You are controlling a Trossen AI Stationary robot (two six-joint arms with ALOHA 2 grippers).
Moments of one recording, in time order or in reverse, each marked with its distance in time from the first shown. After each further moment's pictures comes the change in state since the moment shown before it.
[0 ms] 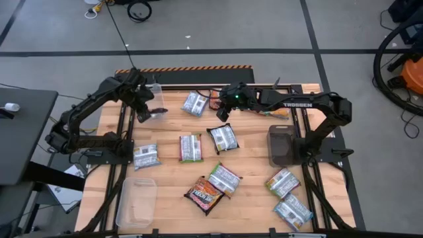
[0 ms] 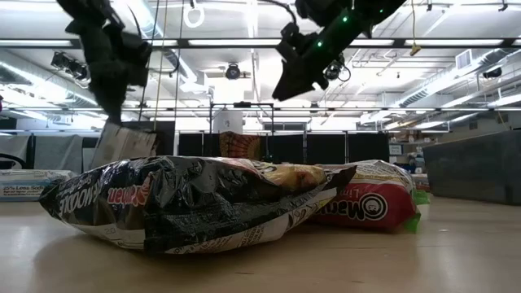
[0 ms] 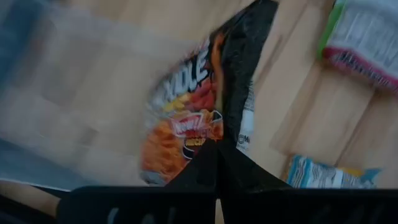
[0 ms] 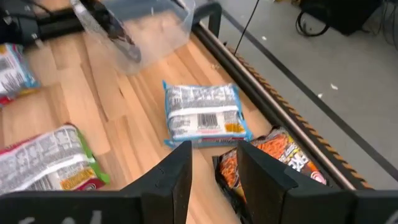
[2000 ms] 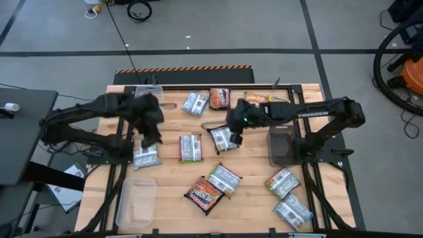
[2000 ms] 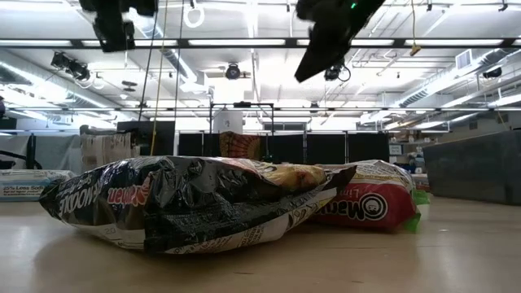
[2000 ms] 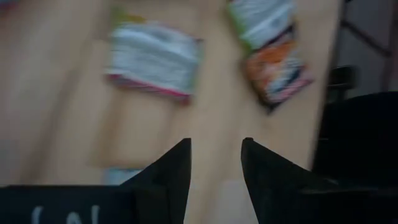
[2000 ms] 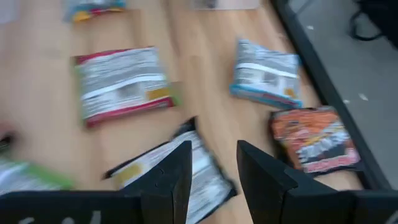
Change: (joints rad) left arm -0.837 -0.090 0.272 -0.094 0.110 -0.740; right arm 0.267 -0.144 -0.001 -0.319 0.030 -0.037
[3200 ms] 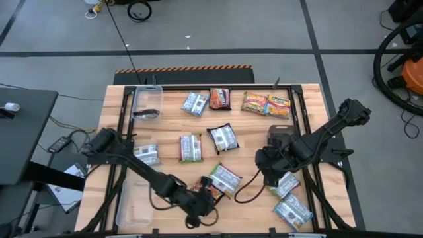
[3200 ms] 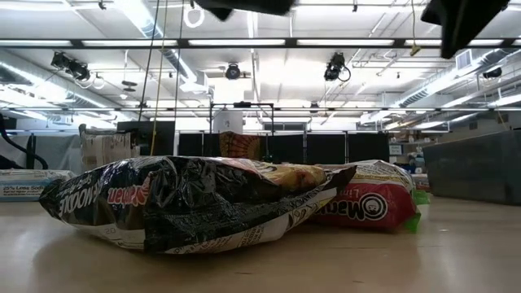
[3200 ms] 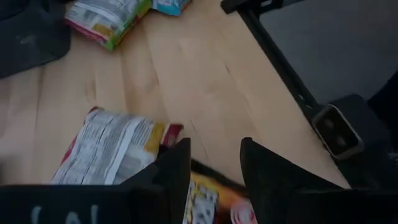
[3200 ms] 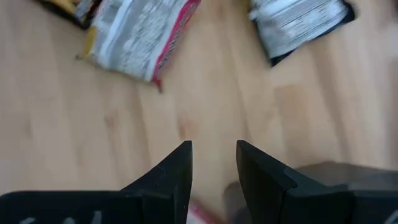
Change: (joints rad) left arm -0.771 0.839 0.186 0.999 -0.650 0.162; right arm 0.594 -0.061 0.000 -0.586 0.037 0.691
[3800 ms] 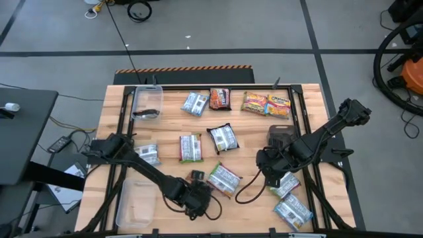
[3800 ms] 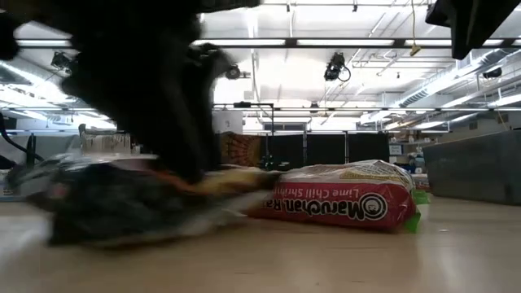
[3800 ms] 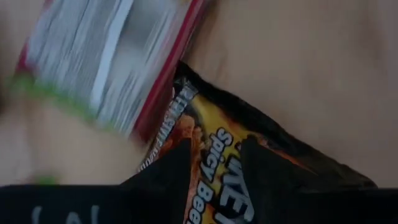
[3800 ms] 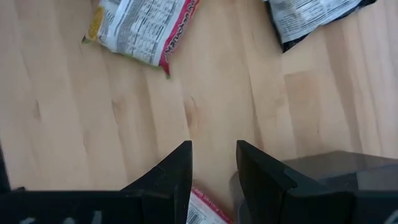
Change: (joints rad) left arm 0.016 0.103 0.065 -0.450 -0.029 -0.227; right arm -0.001 0.001 0.000 -0.017 -0.016 -0.009
